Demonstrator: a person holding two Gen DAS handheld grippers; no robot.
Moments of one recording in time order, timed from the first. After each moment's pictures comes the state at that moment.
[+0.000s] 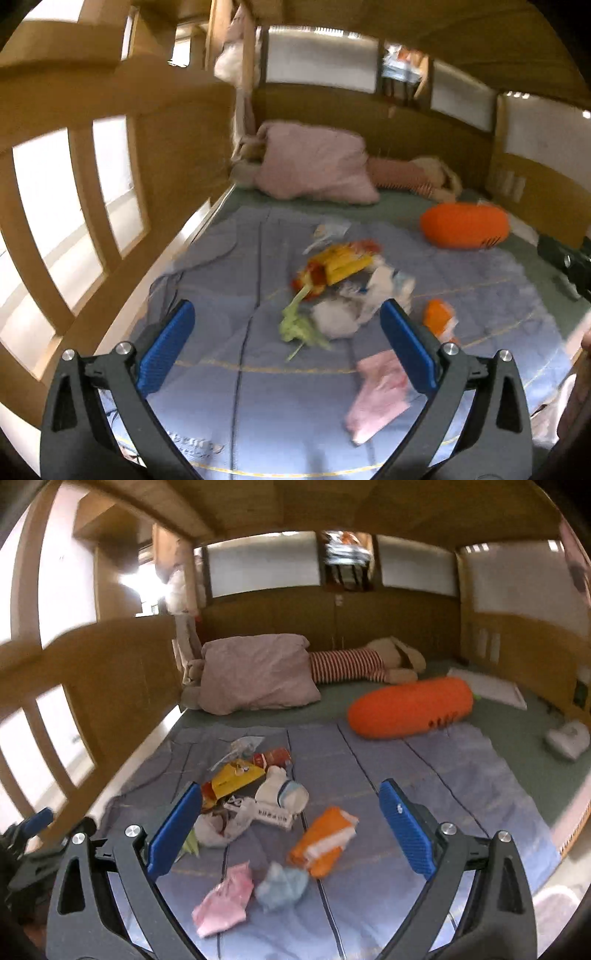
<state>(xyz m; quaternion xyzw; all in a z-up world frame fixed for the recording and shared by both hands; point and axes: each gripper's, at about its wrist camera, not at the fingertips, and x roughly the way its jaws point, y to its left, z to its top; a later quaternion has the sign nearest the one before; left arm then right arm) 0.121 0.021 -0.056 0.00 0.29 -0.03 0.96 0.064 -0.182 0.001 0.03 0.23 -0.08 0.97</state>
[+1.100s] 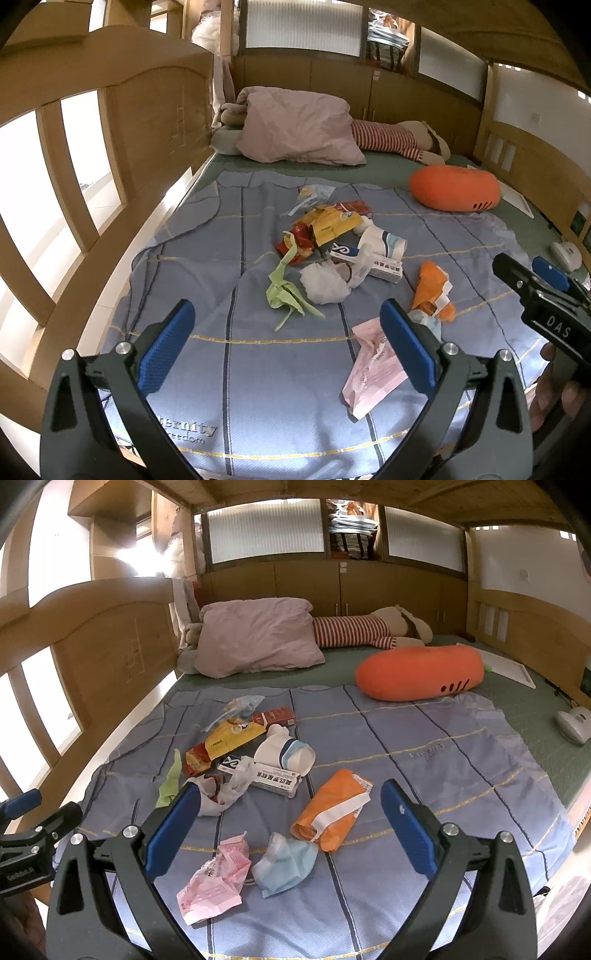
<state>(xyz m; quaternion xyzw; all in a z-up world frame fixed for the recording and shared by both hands) 0.123 0.020 -0.076 0.01 0.33 -0.07 0.94 0.090 -0.180 -0.047 0.04 0.29 -0.07 0.95</state>
